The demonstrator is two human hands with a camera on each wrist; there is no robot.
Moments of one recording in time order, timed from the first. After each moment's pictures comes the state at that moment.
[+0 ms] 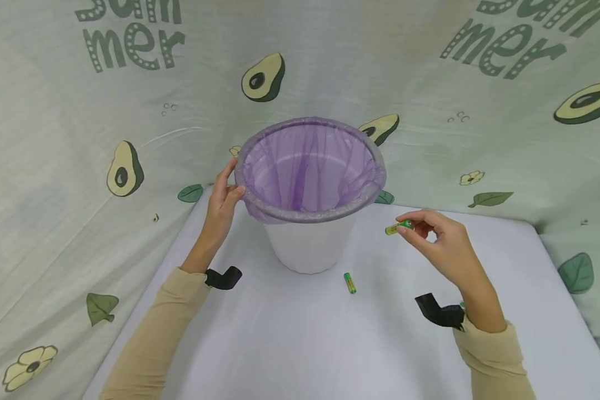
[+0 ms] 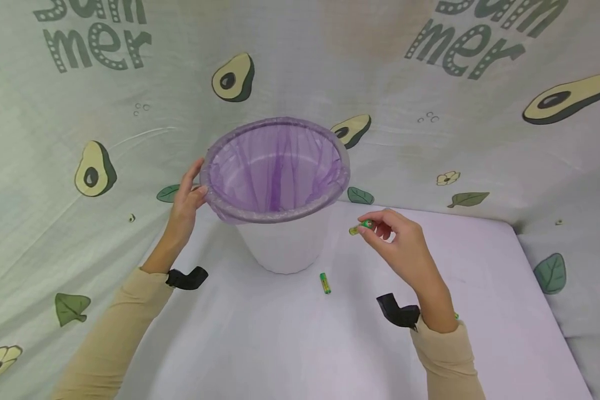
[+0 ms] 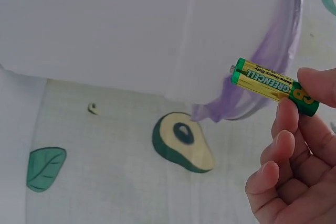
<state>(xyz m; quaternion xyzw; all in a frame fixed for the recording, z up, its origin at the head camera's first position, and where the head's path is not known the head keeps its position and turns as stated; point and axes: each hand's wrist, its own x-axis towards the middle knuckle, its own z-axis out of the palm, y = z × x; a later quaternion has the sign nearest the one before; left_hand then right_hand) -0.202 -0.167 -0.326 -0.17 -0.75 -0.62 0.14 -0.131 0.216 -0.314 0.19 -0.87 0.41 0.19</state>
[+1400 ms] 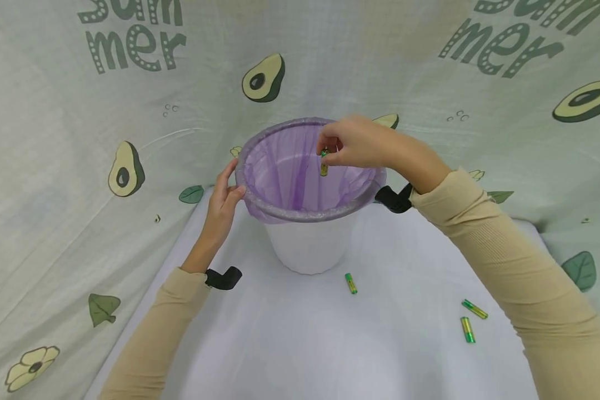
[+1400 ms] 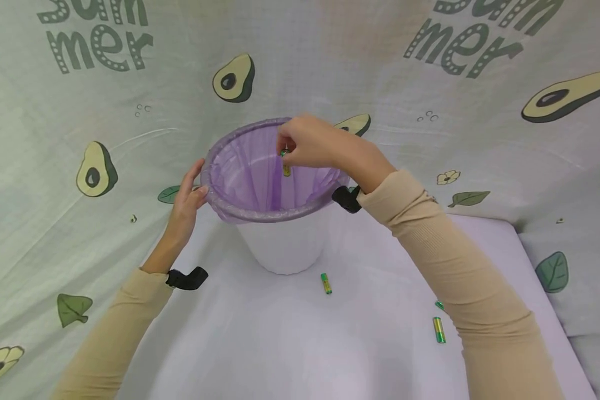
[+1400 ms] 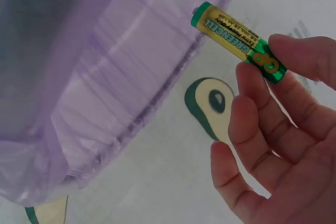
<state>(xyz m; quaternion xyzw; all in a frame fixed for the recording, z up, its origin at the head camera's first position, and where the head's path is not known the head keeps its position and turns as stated) -0.198 -0.167 -0.324 -0.16 -0.76 -0.61 0.13 -0.232 0.109 -0.172 0.37 -0.91 0.15 -0.05</state>
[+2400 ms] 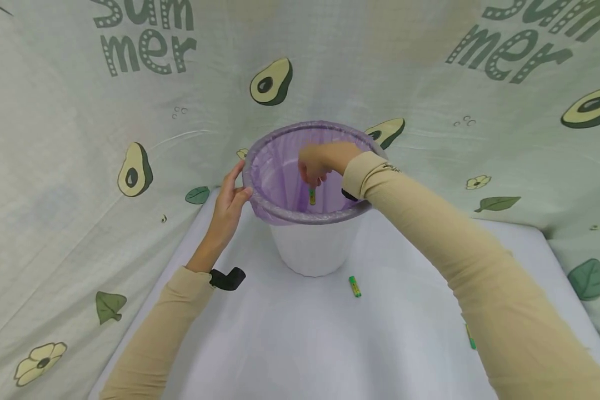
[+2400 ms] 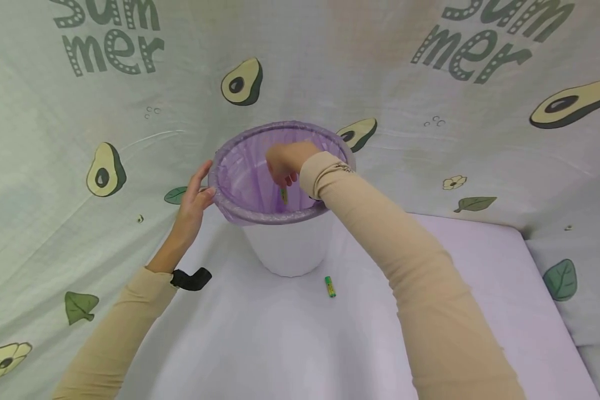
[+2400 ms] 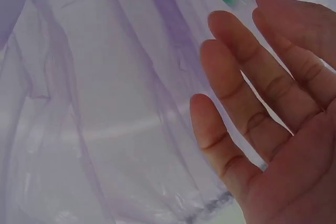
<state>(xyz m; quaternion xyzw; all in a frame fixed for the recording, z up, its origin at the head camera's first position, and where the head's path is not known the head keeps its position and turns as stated) -0.198 -0.168 -0.321 -0.16 -0.77 -0.61 0.14 -0.296 0.036 -0.219 0.30 -0.91 0.00 -0.29</state>
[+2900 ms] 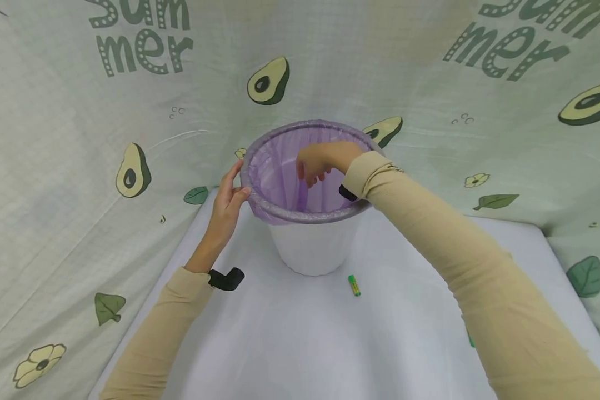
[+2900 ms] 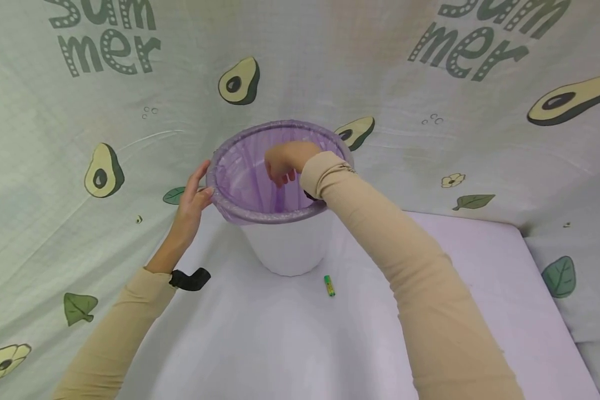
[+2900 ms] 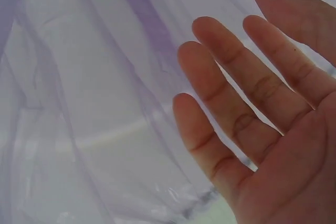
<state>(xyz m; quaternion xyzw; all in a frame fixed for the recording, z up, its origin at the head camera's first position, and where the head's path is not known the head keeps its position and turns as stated) -0.198 -0.167 -0.322 -0.16 -0.77 -0.60 0.14 -0.297 0.042 -0.217 0.28 -0.91 0.03 -0.31</state>
